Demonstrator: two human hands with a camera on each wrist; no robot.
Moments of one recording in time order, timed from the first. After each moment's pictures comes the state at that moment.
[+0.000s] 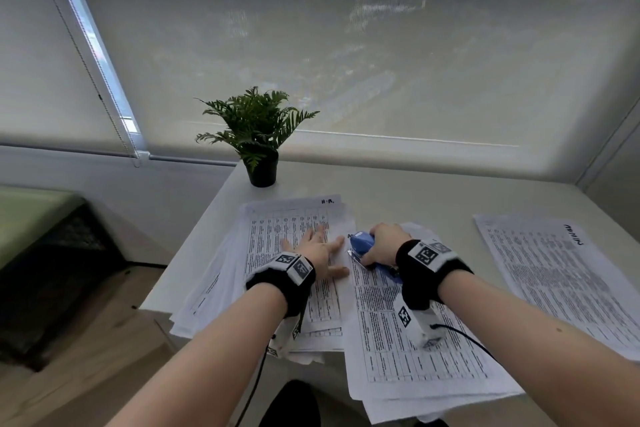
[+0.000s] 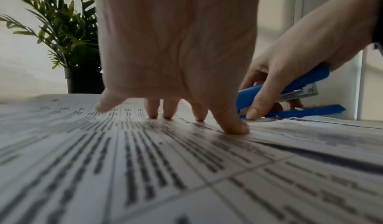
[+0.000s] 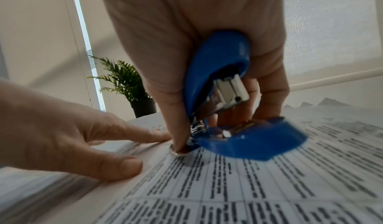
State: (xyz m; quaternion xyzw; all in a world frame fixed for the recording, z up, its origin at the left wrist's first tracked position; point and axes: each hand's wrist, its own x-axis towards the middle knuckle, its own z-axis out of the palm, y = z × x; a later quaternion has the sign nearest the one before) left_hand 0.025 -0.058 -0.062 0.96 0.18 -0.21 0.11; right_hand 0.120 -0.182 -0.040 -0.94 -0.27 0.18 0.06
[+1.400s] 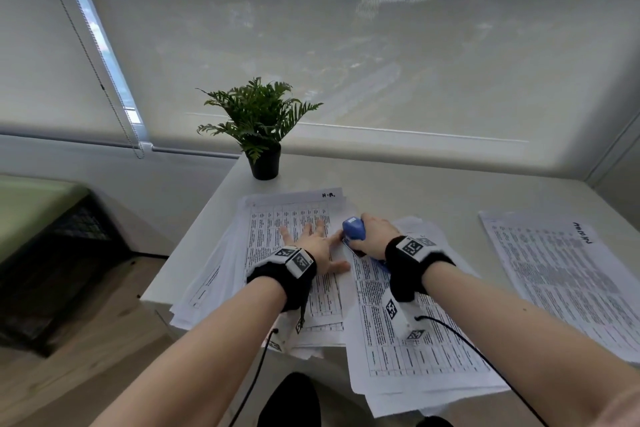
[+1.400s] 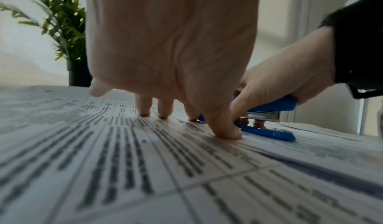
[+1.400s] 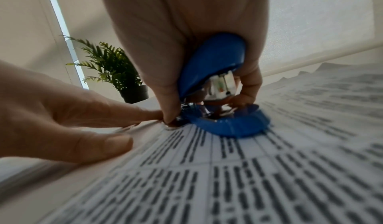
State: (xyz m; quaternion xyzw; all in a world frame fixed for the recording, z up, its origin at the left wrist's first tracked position) left_hand 0.023 -0.061 -0.057 0.96 0.18 -0.21 0.08; right_hand 0.118 -0.166 -0.052 -0.93 -0.31 0.16 0.11
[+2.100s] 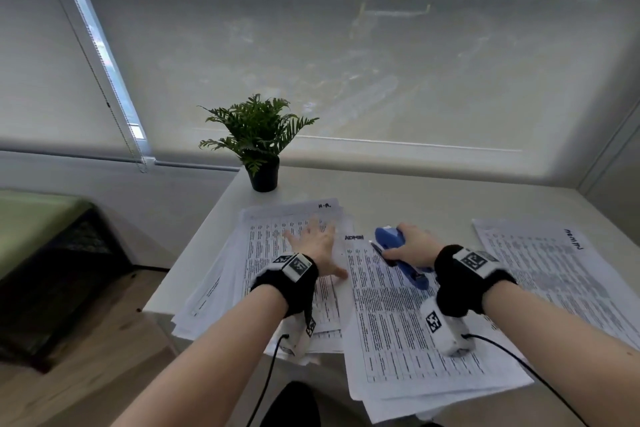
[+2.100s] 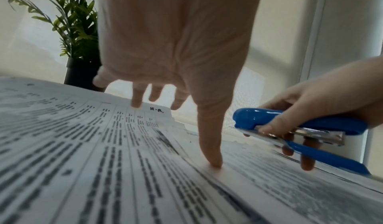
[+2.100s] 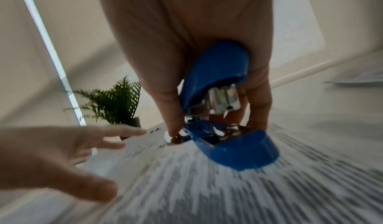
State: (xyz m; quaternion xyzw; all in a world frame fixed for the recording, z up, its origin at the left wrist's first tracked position) left_hand 0.030 -0.068 -0.045 0.96 0.22 -0.14 0.12; right_hand 0.134 -0.230 -0.022 -0.93 -0.27 0.19 0.15
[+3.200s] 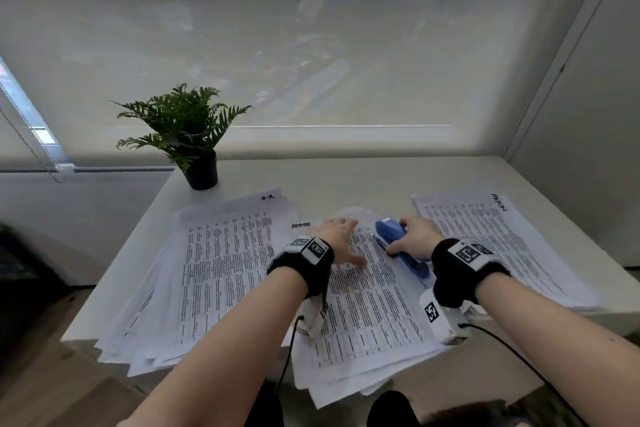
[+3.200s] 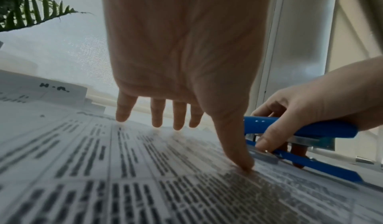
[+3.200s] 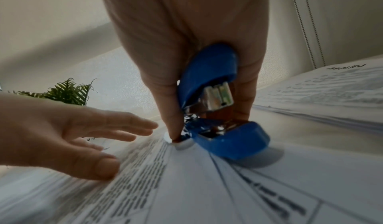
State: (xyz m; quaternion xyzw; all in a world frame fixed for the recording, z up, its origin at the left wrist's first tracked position) left_hand 0.099 -0.153 -0.051 0.98 0.05 -0.15 0.13; right_hand 0.159 -0.316 -0.035 -0.96 -0.13 0.17 0.20
